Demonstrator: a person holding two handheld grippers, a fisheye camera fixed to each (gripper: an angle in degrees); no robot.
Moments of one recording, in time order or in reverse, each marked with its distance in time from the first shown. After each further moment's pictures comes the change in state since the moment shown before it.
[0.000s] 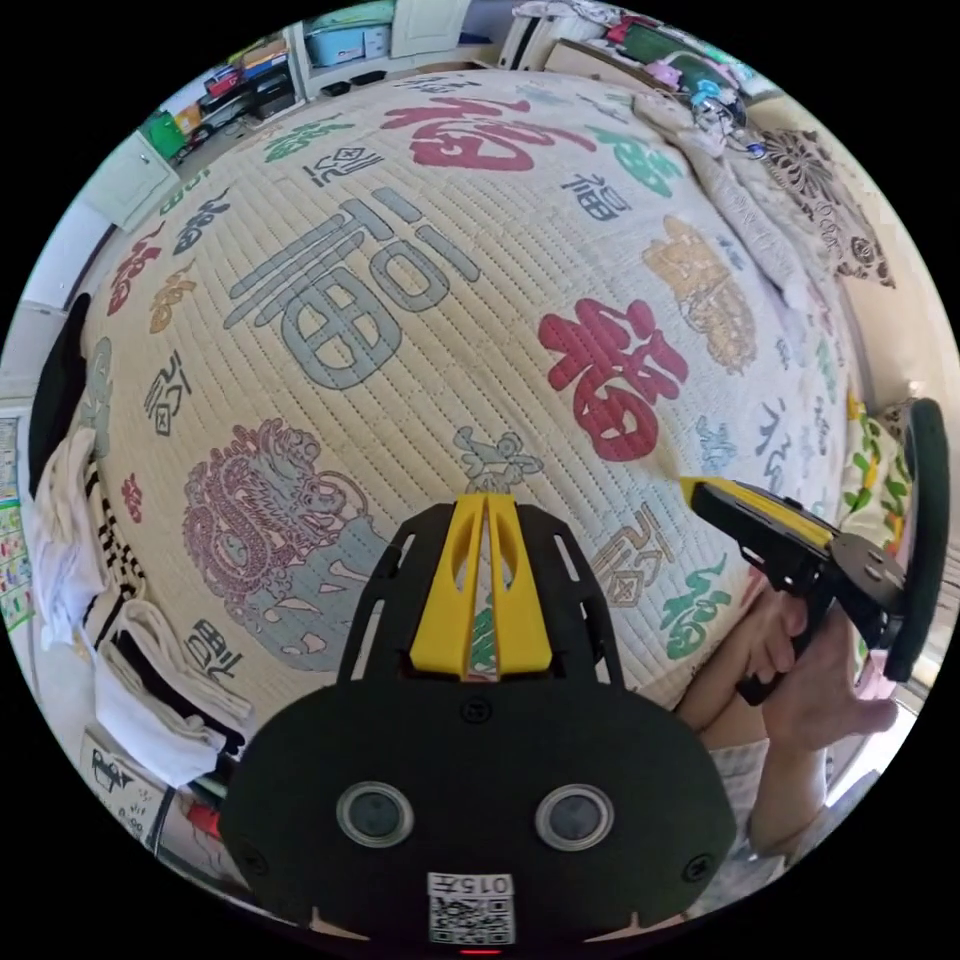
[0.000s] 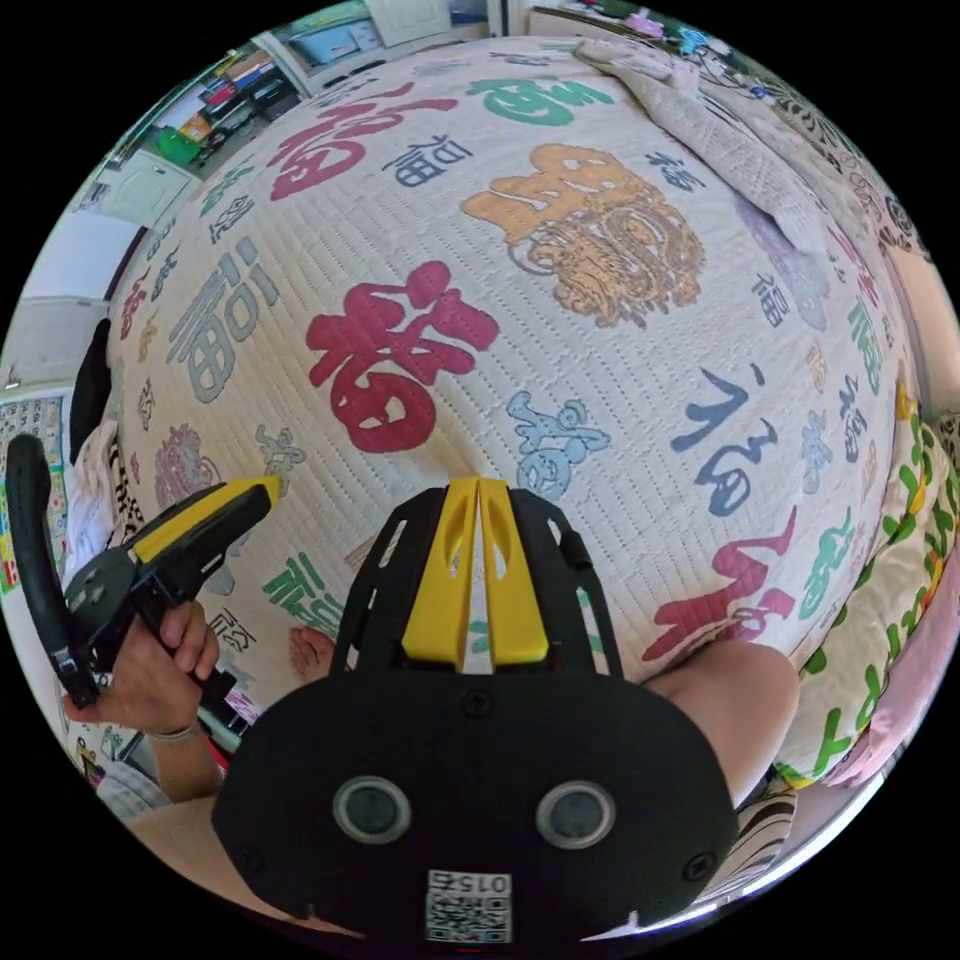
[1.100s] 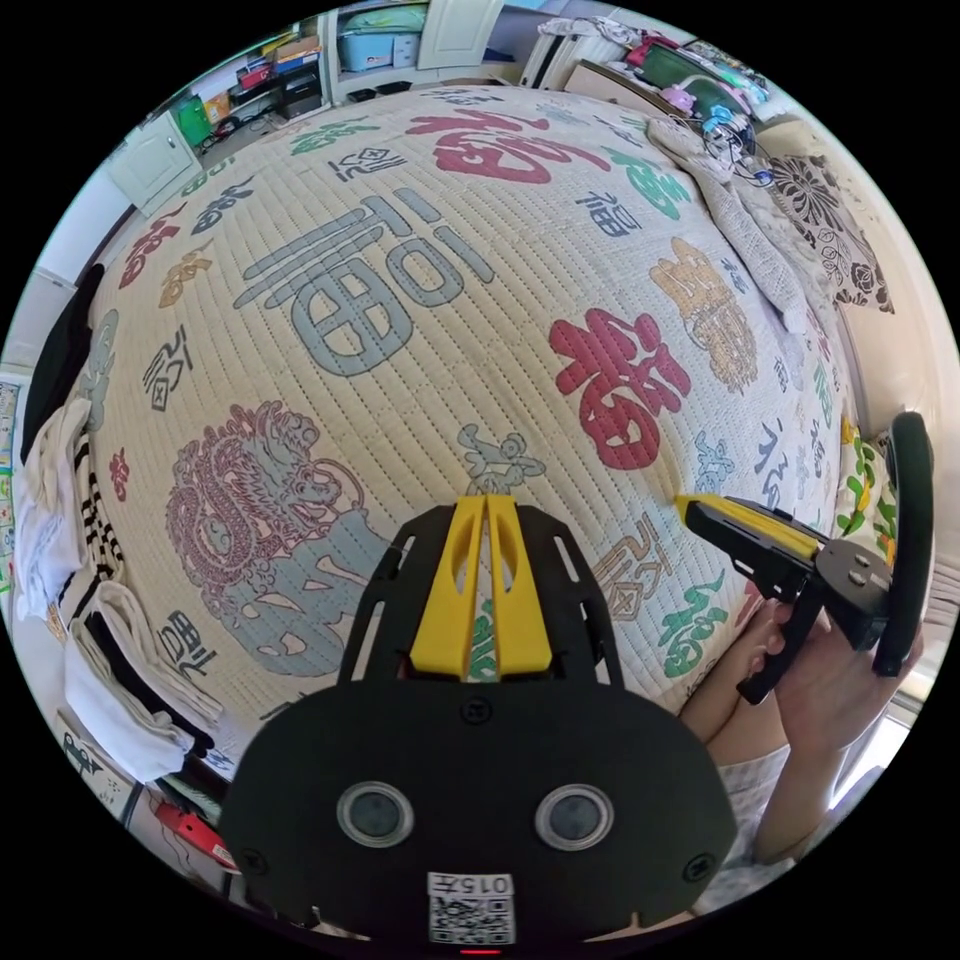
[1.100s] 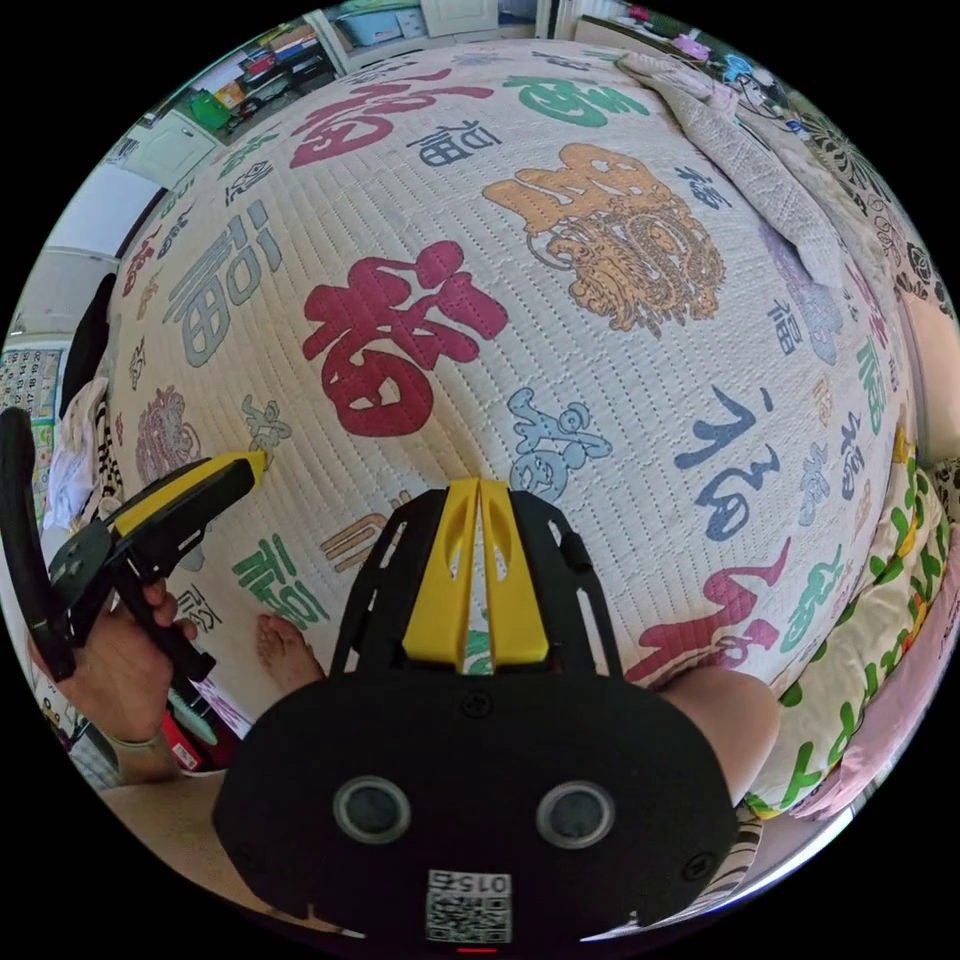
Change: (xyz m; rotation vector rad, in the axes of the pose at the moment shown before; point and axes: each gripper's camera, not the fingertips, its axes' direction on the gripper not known) left arm -0.040 0.008 0.183 0.068 0.041 -0.049; right arm 0.003 0.038 -0.058 0.022 0.045 -0.099
